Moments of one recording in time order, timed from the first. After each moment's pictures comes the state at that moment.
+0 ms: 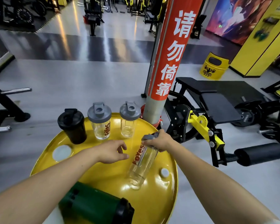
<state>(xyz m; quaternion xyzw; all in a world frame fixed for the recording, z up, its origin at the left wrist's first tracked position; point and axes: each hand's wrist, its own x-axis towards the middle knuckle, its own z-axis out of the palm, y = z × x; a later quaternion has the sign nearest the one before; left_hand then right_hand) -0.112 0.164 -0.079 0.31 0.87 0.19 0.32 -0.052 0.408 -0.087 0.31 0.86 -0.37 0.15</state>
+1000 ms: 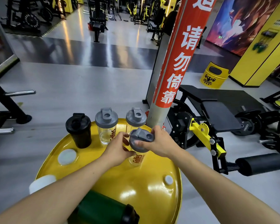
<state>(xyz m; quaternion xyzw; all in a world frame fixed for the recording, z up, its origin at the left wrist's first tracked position) -0.107 0.170 -0.087 0.19 0.86 0.43 0.17 -0.041 0.355 -0.028 0.15 0.95 -0.26 0.02</state>
